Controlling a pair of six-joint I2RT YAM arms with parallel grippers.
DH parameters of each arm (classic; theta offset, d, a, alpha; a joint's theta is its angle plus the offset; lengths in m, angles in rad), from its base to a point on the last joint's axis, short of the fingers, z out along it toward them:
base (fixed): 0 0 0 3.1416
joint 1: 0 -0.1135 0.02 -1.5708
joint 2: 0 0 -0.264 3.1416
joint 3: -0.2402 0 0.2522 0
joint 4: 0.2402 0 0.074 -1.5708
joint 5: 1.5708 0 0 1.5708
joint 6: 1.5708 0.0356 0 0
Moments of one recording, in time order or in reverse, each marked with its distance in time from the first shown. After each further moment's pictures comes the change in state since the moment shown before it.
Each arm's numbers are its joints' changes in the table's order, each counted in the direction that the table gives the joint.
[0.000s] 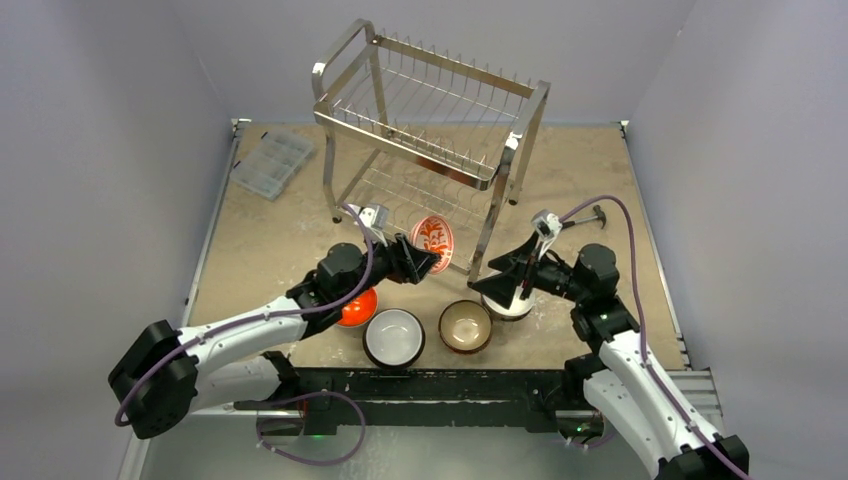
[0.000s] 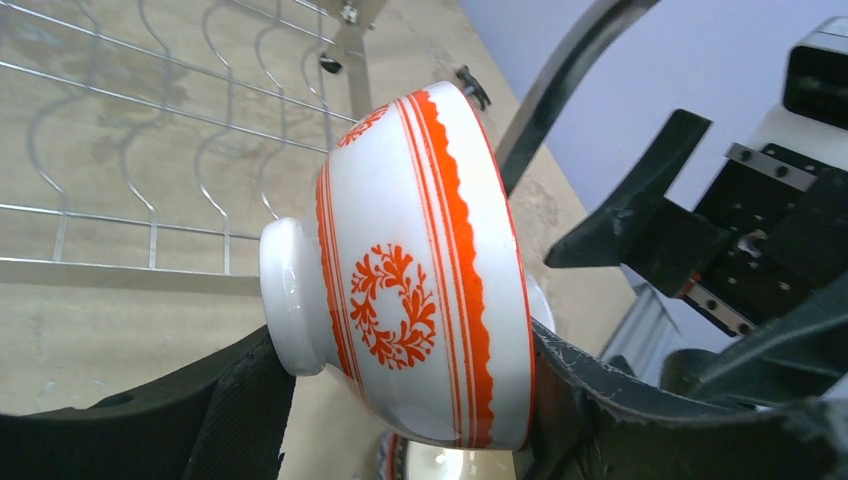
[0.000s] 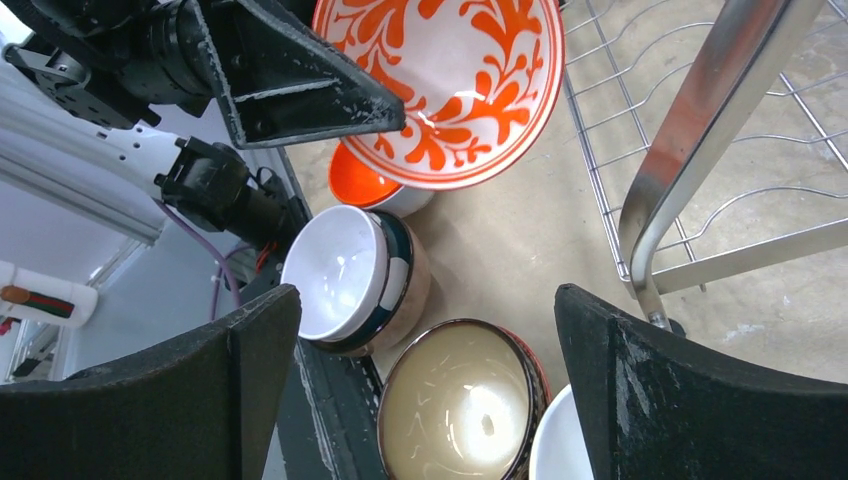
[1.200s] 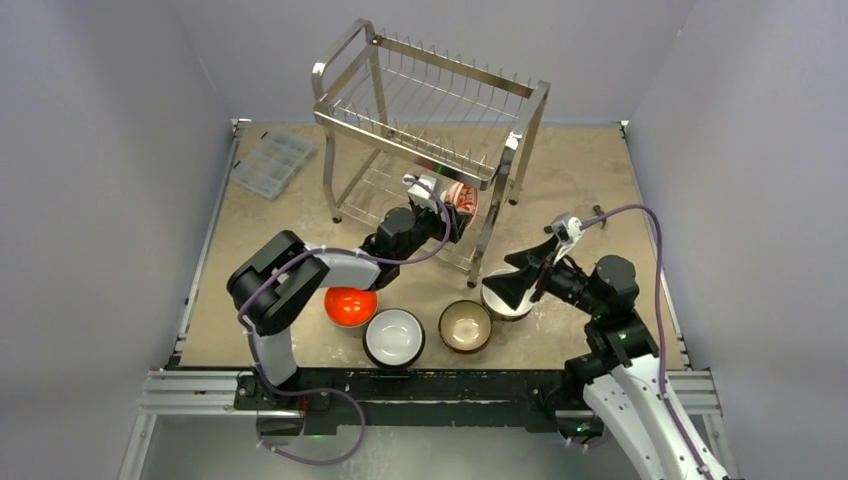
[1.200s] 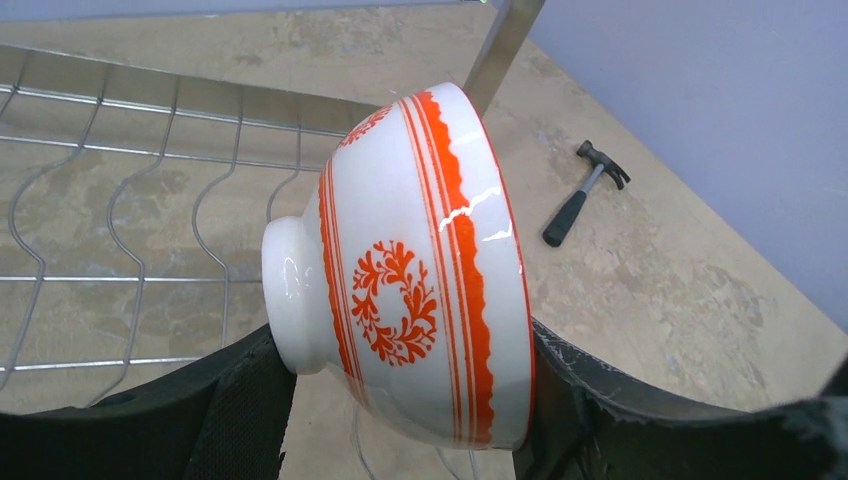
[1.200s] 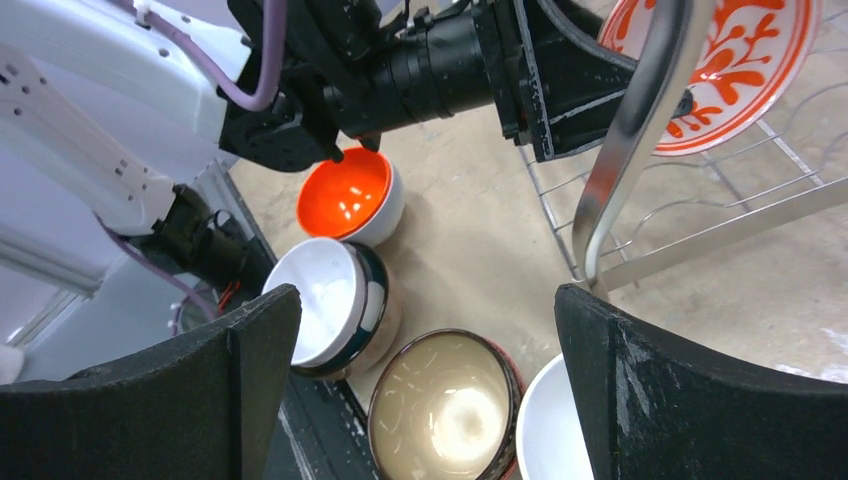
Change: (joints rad) left arm -0.062 -0.723 -0.341 -0.464 -0.059 0.331; right arm 0.000 0.182 -0.065 0.225 0.148 -0.045
